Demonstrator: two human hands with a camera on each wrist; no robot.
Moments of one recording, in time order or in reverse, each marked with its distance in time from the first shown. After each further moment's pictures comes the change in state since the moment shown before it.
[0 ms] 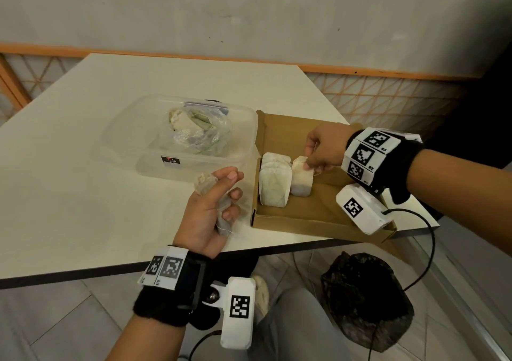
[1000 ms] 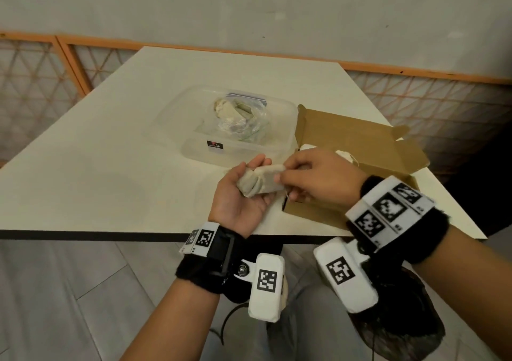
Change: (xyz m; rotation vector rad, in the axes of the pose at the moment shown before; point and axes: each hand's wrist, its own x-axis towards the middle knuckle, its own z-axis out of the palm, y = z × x) left_hand 0.003 0.005 -0.008 -0.348 0.059 -0.140; right_hand -0.066 -0.065 0.058 0.494 -0.080 -0.242
